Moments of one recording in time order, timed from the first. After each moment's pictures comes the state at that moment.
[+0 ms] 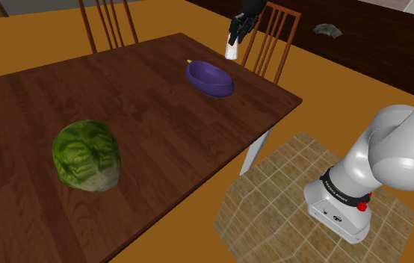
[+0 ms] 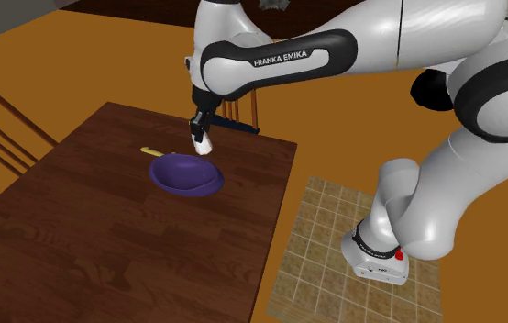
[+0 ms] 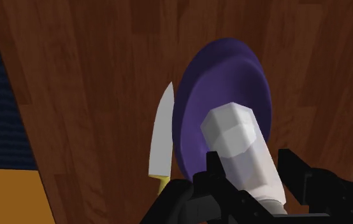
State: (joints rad) arm 0.31 -0.13 -0.34 -2.04 0.14 2.14 -0.24
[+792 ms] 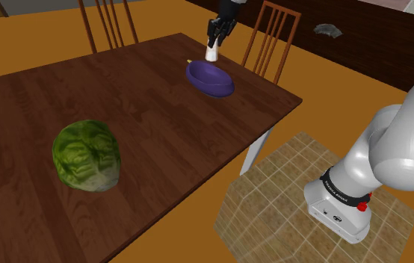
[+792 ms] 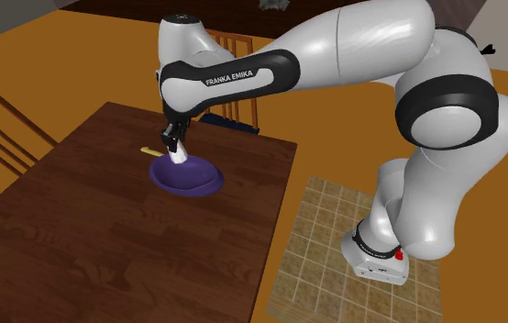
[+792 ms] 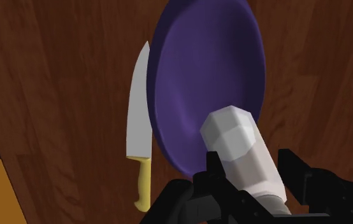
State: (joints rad) arm 0.34 0.10 -0.32 -1.86 0.22 2.17 -0.22
